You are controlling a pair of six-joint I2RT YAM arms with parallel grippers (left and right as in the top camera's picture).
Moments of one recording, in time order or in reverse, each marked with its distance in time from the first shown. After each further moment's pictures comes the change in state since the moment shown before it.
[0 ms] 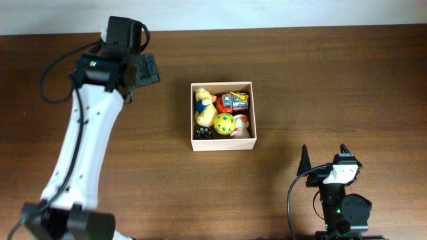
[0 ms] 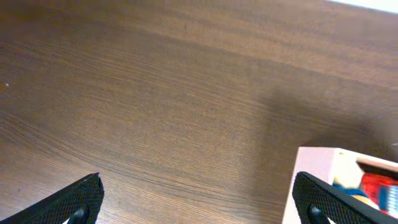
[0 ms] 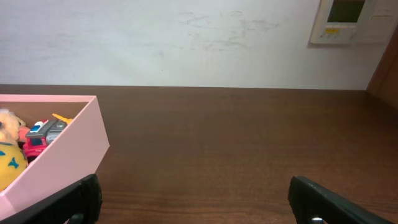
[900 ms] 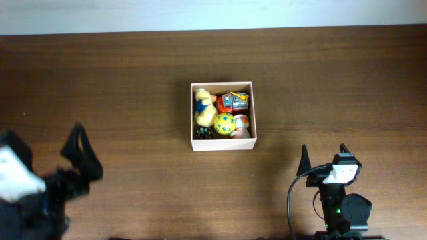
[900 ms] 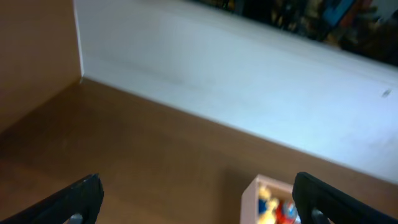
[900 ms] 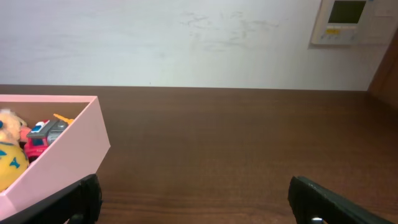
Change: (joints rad) left arm 0.000 -0.975 -0.272 0.007 -0.026 0.000; right arm 0.000 0.000 -0.002 0.003 -0.003 0.000
